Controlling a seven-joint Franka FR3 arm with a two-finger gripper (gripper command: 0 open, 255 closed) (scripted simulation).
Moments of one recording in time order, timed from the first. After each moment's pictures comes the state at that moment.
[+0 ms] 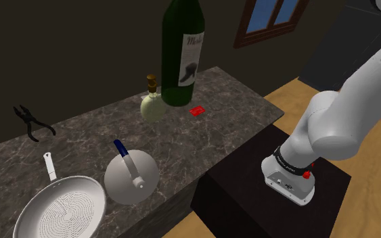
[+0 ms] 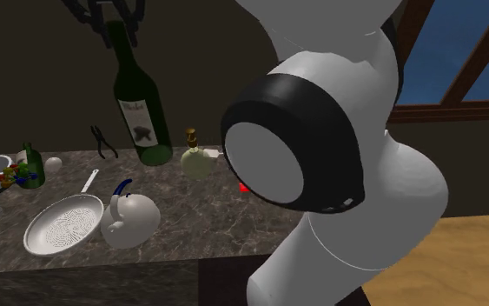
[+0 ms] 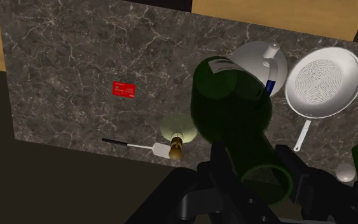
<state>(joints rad) 0.37 -0.09 0.36 -1.16 -0.02 1.15 0.67</state>
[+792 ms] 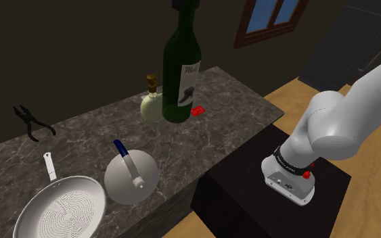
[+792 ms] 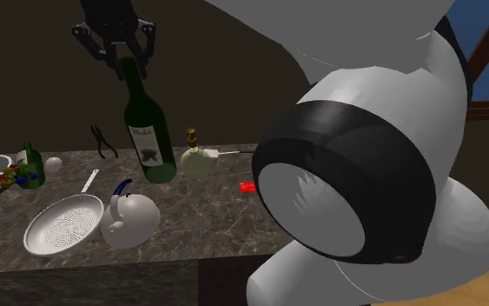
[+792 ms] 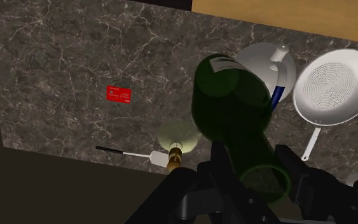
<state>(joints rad) 0.36 -0.25 0.32 -1.51 0.03 1.35 0.64</state>
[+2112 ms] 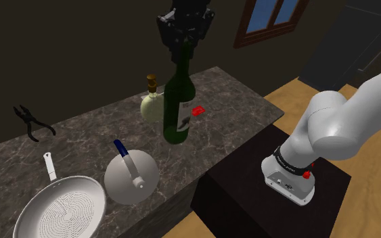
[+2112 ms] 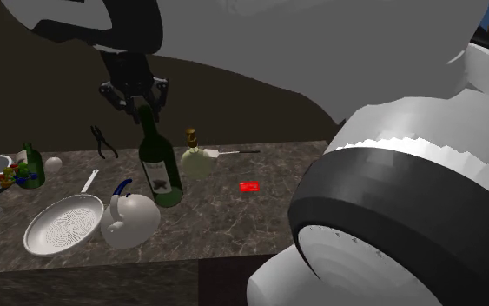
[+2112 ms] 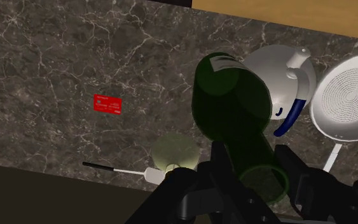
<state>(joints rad) 0.37 -0.38 0.31 -1.92 0.06 1.64 0.62</state>
